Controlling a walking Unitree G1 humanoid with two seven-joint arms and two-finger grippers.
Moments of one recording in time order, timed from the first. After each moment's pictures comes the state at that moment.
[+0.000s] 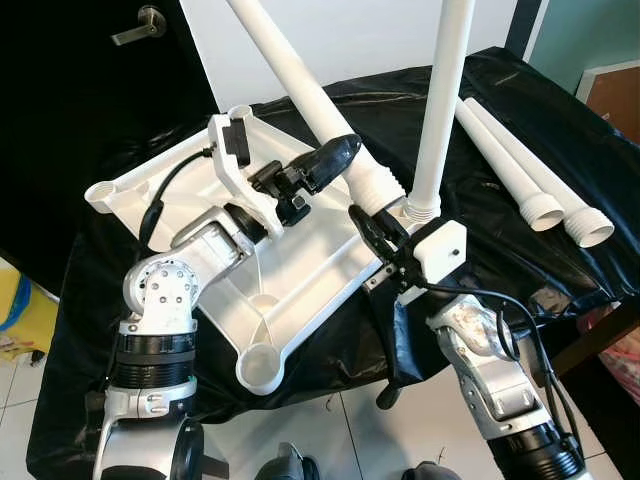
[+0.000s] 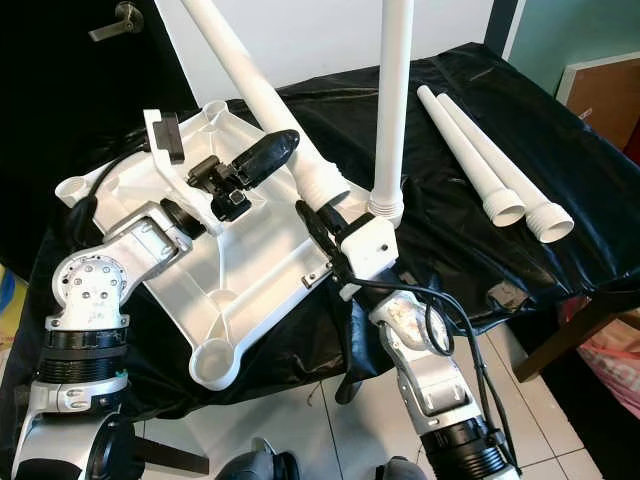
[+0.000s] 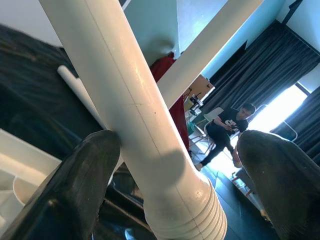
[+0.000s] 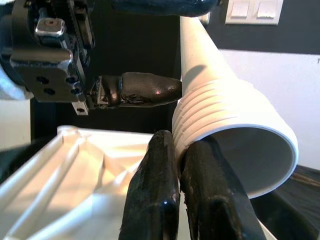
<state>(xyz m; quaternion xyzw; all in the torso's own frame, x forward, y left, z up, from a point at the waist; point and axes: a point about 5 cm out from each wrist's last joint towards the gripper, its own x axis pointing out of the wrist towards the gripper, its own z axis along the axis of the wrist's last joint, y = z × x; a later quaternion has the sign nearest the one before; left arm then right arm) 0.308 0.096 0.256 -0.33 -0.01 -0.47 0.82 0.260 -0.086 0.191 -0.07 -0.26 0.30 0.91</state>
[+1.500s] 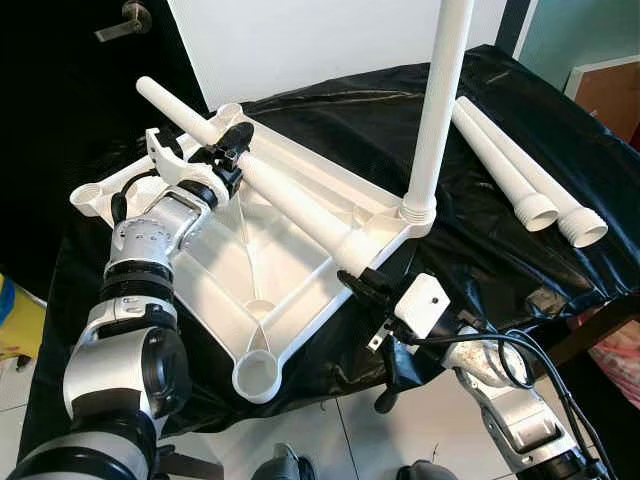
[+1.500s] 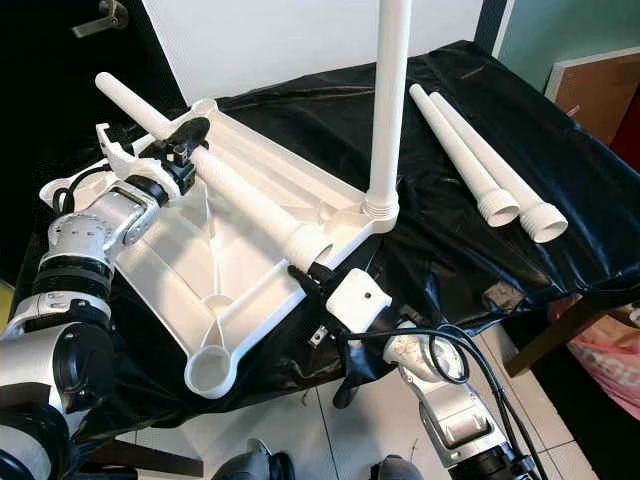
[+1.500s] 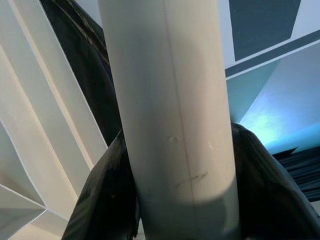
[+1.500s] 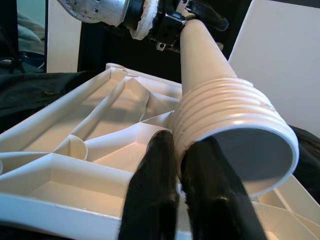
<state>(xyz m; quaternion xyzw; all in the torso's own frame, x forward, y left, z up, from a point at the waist) 0.397 0.176 0.236 -0.52 0.00 -0.23 0.82 0.241 -0.090 0.159 -0.16 -0.20 0.39 0.89</state>
